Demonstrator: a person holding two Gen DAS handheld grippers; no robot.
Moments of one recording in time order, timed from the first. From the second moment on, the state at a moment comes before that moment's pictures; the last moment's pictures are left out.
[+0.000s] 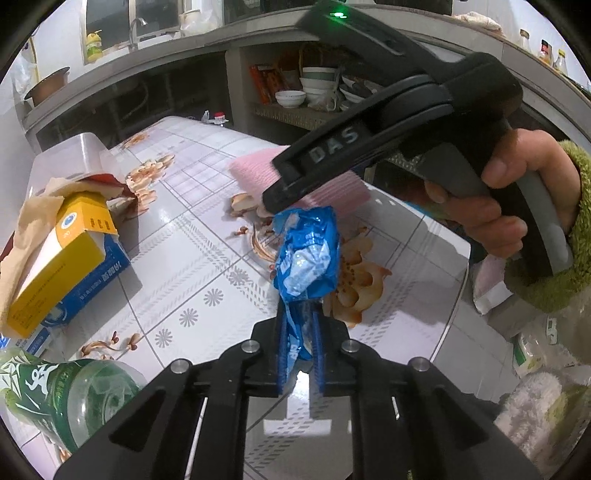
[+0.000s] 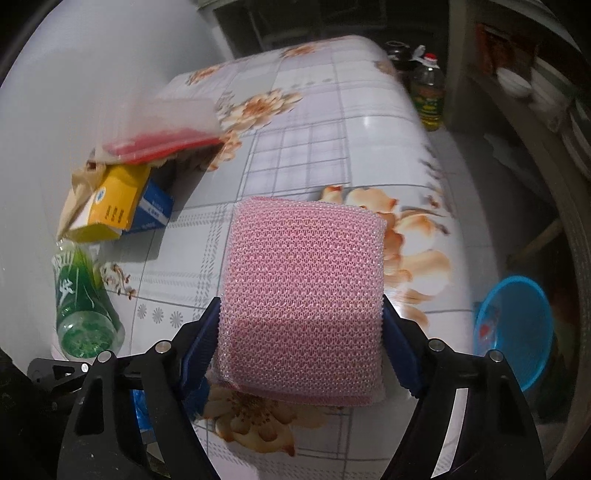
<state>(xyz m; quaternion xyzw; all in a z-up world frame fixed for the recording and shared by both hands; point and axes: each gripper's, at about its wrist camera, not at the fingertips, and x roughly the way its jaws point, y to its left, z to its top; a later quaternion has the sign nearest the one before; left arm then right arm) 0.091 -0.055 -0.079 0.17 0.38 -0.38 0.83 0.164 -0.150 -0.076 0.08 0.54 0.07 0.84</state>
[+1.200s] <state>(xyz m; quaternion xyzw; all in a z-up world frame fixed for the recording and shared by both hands) 0.154 -0.385 -0.109 0.13 0.57 -0.49 0.65 -0.004 -0.476 -0.186 0.61 0.36 -0.17 0.69</state>
